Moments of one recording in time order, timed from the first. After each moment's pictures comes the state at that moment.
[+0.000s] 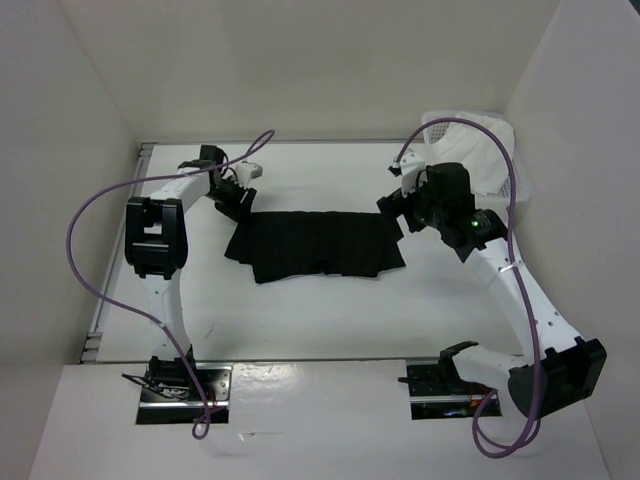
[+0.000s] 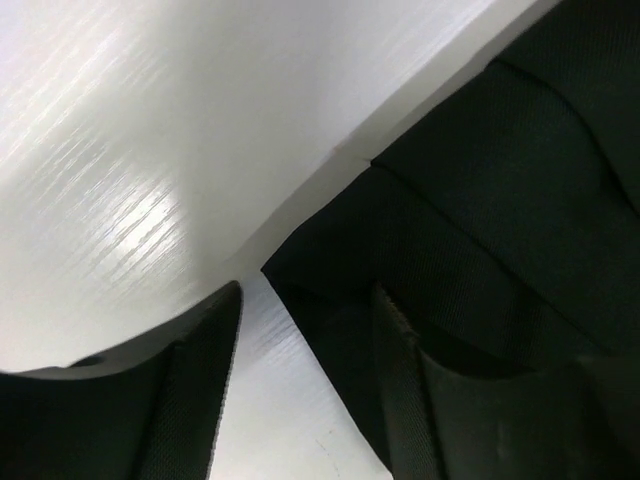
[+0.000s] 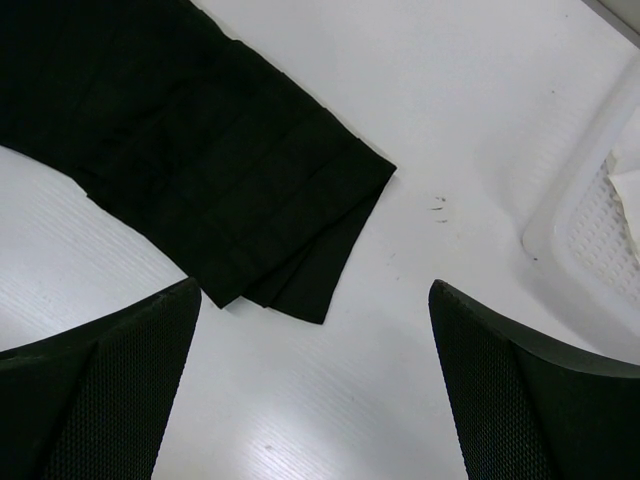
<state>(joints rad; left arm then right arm) -0.04 2.17 1.67 -0.69 0.42 0.50 0.31 1.15 1.15 -0.59 -0.14 -0.28</state>
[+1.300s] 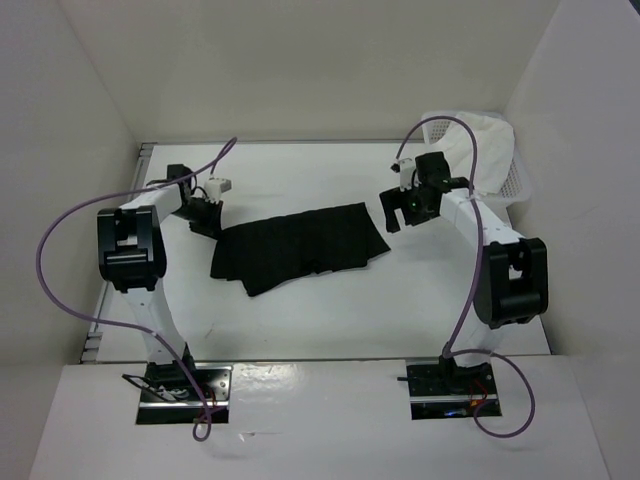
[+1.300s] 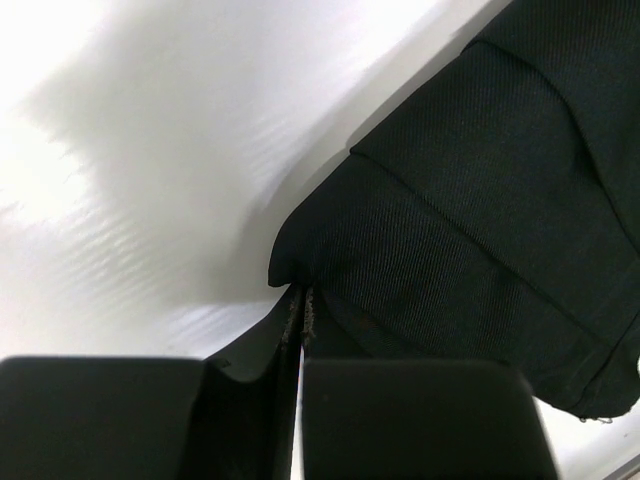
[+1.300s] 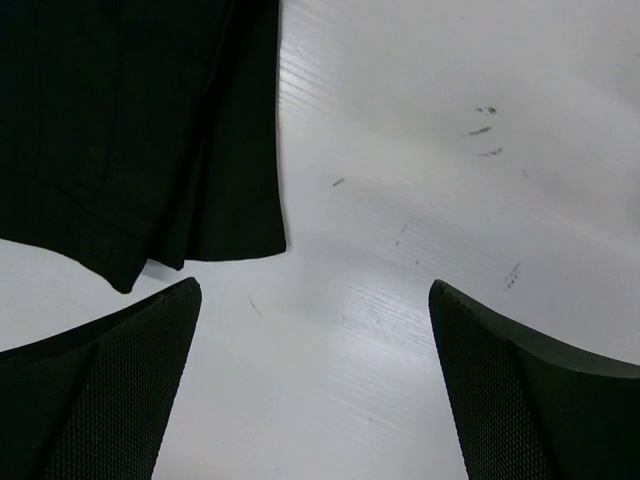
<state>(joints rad) 0.12 2.02 1.40 -0.69 0.48 0.44 0.14 1.65 1.25 -0.61 -0.17 -0.19</state>
